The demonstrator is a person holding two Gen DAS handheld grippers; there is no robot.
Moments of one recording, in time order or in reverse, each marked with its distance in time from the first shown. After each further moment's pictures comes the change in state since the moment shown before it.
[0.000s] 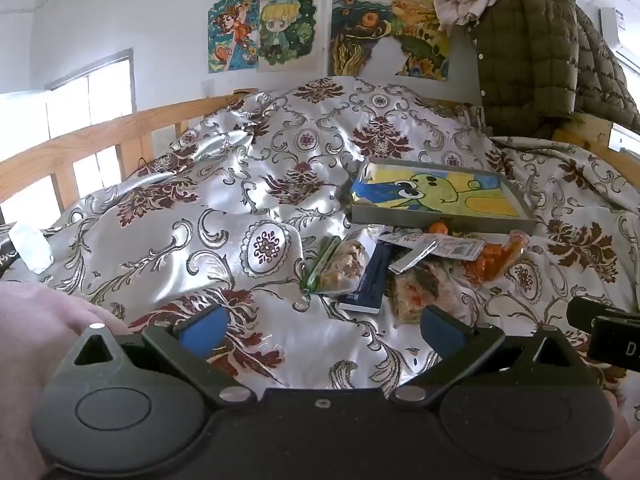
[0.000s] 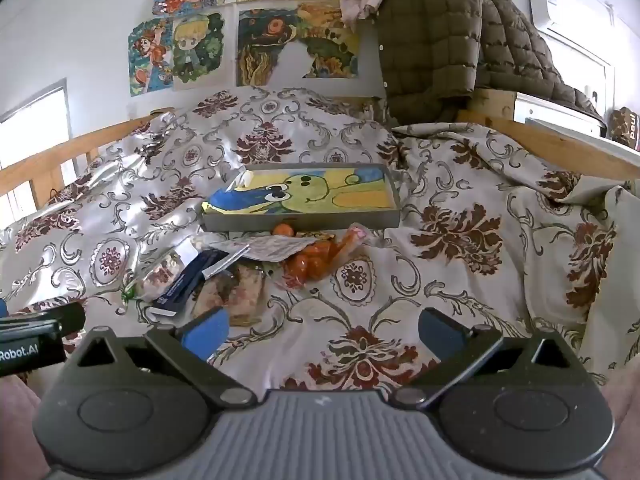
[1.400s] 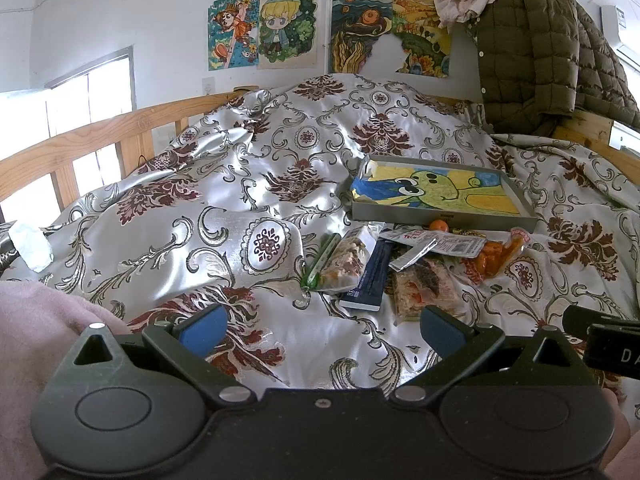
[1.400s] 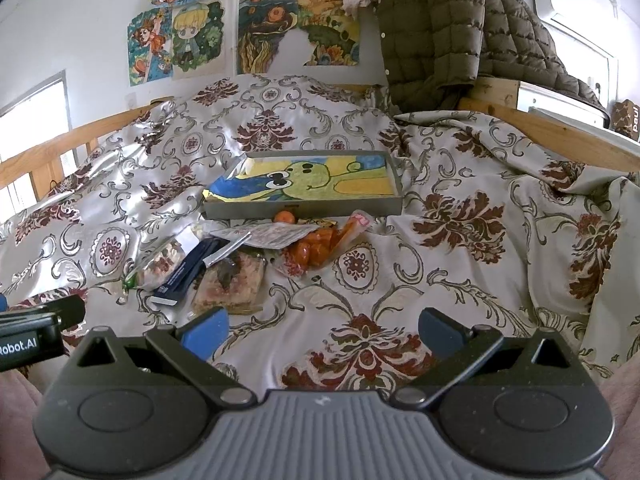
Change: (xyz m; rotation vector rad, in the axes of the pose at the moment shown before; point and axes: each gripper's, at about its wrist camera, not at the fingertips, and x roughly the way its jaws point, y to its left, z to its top) left arm 0.000 0.000 0.000 0.004 0.008 0.002; right arm 0.004 0.001 -0.002 0.003 0.035 0.003
